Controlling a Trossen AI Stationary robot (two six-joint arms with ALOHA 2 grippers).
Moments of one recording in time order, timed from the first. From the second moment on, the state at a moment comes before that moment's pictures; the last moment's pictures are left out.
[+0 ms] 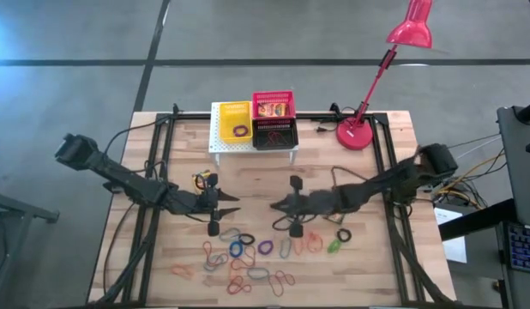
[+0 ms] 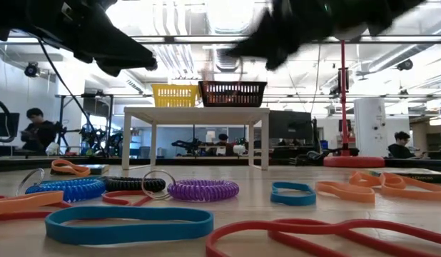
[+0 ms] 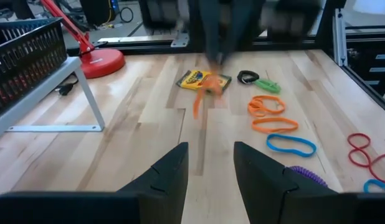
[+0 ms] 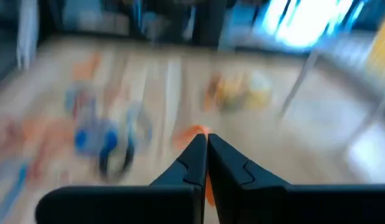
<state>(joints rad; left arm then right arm) -0.39 1.15 0.43 0.37 -0.46 -0.11 0.25 1.59 0.80 0.50 0.32 0.01</state>
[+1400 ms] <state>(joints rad) -0.39 1.16 0.42 0.37 -0.46 -0.17 0.01 1.38 1.17 -0.41 0.50 0.12</state>
